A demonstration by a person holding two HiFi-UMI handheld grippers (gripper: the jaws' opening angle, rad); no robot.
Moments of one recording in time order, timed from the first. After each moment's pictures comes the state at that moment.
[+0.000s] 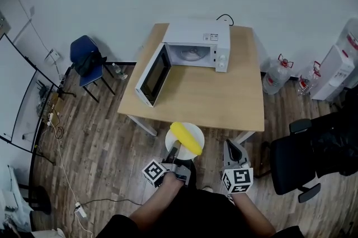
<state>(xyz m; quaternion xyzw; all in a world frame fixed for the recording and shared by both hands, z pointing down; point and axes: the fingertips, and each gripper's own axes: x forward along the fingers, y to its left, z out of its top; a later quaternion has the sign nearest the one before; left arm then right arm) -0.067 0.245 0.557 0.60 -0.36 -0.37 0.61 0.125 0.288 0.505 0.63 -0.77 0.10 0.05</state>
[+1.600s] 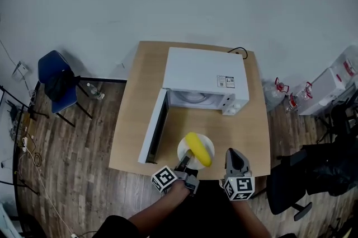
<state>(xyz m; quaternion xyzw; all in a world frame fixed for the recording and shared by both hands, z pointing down) -0.046 -0.052 0.595 0.62 -0.28 -0.27 0.67 0.099 -0.004 0.511 0.69 -0.71 0.11 0.10</state>
